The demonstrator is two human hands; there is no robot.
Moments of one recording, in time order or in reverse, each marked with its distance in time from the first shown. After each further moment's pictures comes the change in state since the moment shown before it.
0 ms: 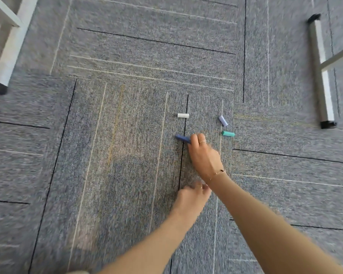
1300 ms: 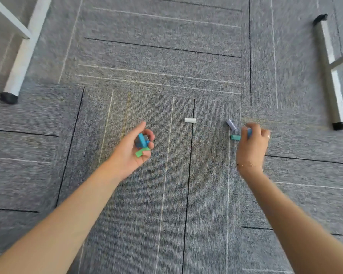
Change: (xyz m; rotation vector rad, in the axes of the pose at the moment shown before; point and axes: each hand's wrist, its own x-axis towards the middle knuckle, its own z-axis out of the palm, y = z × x) left_hand -0.018 -0.168 -0.087 -2.284 0.229 -0.506; right_hand 0.007 0.039 -0.059 0.543 0.443 0.646
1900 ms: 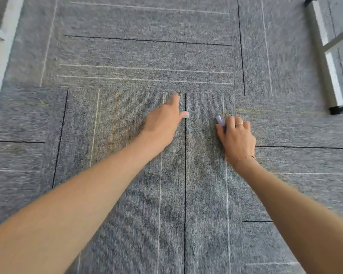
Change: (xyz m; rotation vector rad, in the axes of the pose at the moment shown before) left_hand 0.058 -0.008 0.080 1.901 0.182 0.719; right_hand 0.011 0.025 0.024 -0.702 -0.156 -0.353
